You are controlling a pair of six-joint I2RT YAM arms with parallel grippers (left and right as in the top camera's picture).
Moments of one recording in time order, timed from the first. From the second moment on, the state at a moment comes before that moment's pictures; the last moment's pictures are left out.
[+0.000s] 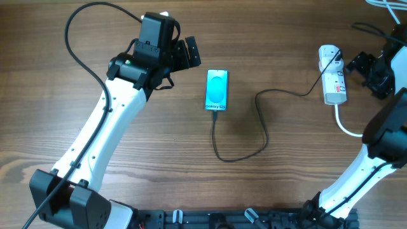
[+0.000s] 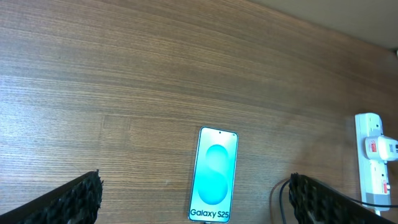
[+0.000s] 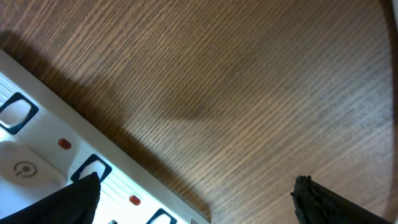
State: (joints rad) left arm -0.37 1.61 1.47 -0.70 -0.02 -0.53; right arm -0.47 2.19 1.76 -0.95 0.02 0.34
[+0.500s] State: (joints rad) left arm -0.37 1.61 1.47 -0.70 -0.02 -0.53; right arm -0.47 2.21 1.76 -0.93 -0.01 0.33
